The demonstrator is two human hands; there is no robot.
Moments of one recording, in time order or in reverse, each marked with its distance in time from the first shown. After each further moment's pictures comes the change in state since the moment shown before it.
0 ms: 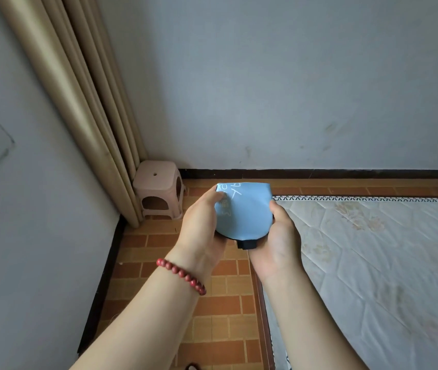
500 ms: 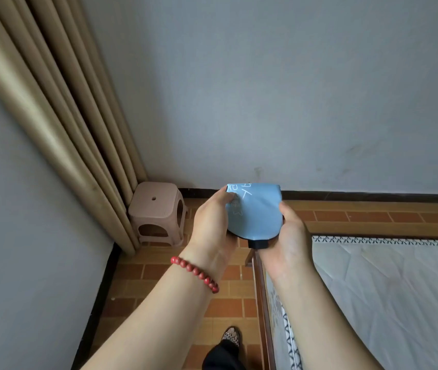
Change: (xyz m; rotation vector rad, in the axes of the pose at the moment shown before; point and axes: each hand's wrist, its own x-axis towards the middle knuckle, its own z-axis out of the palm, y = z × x) left_hand 0.196 0.087 0.063 -0.032 0.042 0.007; right_hand 0.192 -0.062 0.102 0.031 -0.010 0.035
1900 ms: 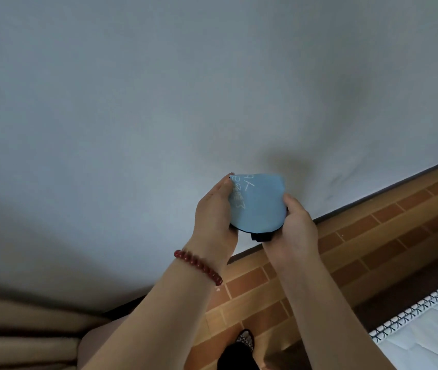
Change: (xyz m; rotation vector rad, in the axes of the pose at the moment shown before) left_hand 0.454 0.198 0.261 0.248 -0.291 -0.086; right_hand 0.414 -0.227 0.207 0.138 0.237 -0.256
